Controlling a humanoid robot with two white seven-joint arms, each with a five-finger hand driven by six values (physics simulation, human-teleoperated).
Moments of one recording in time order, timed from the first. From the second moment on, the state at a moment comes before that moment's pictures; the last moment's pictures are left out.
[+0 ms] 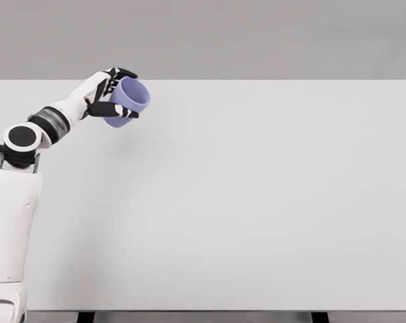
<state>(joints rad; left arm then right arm) -0.52 0.21 -0.04 -1.30 -0.21 0.19 -0.57 0.00 0.00 -0.20 0.05 -0.06 -0.07 0.09</state>
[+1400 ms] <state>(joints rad) -0.49 0.12 0.04 -0.90 0.15 -0.36 -0.38 0.00 0.00 -0.20 0.05 -0.06 -0.07 0.09</state>
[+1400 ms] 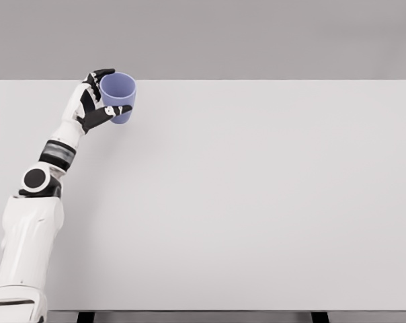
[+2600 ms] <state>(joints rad) -0.46 0.09 0.03 -0.84 0.26 -0.39 -0.34 0.00 0.00 -0.20 0.05 -0.06 -0.07 0.09</state>
